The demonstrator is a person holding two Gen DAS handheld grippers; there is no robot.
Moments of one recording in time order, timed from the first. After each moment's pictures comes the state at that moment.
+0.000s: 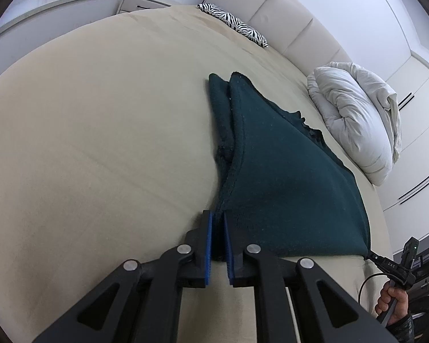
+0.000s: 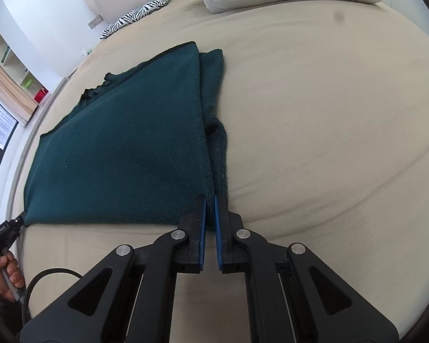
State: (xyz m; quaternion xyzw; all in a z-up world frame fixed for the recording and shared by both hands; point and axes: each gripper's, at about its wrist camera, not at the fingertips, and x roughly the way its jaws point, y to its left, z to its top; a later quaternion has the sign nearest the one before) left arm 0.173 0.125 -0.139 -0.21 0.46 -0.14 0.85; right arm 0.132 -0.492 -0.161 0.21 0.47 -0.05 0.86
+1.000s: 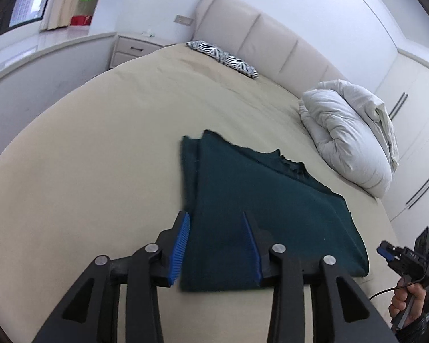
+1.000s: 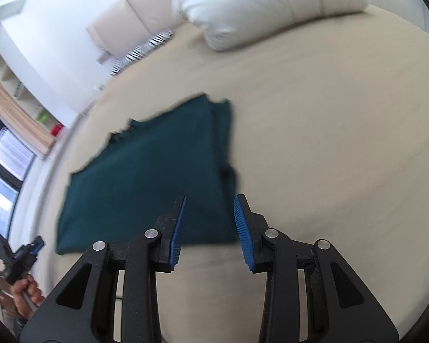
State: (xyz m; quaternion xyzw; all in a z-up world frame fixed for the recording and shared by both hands) left arm 0.175 0.089 -0.069 -0.16 0.37 -0.13 0.90; right arm 0.140 -0.493 -0.101 0.29 0.39 0.00 0.88
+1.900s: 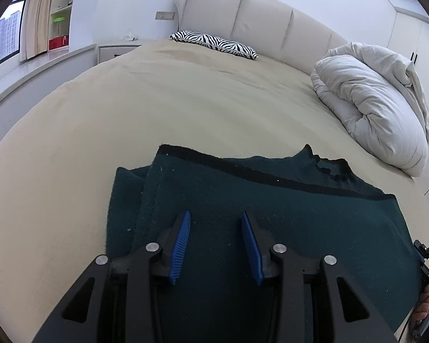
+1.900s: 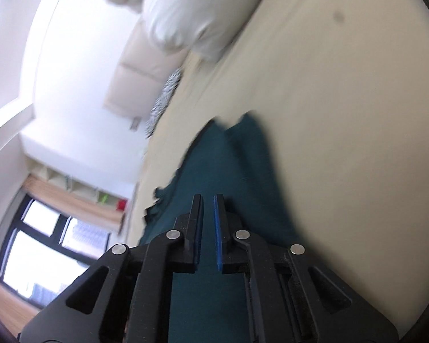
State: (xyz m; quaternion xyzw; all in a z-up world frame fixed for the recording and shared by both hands) left arm 0.304 0.022 -0.133 -0.08 0.39 -0.10 0.91; right arm 0.202 -0.554 -0.213 0.52 0.25 -0.04 0.82
